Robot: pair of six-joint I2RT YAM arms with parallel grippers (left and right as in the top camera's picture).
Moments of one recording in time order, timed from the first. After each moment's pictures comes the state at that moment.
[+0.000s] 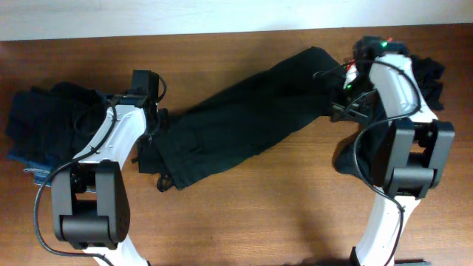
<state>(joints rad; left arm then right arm) -0.07 1.91 1.33 -0.72 -0.16 -0.21 -0.09 2.20 1.87 -1.32 -0.23 0.28</state>
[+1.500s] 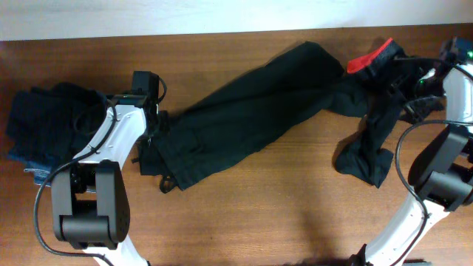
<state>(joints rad) -0.07 1.91 1.33 -0.74 -0.17 -0.18 -0.46 2.20 1.94 -1.22 -0.28 0.44</state>
